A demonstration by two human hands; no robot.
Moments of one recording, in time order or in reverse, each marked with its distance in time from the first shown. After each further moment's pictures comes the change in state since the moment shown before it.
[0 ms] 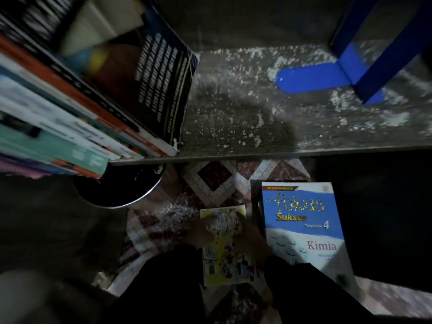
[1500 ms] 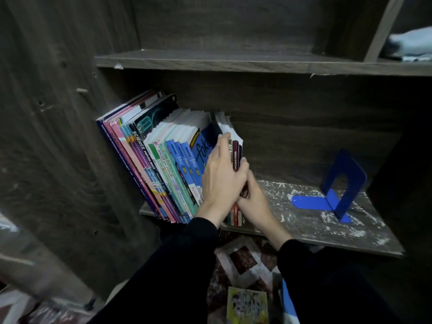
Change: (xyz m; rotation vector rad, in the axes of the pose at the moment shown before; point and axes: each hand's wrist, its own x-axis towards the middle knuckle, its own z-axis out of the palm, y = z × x) left_hand -0.348 0.234 -0.067 0.253 1.200 1.112; right_hand -0.198 -0.270 -0.095 0.126 0.494 -0.991
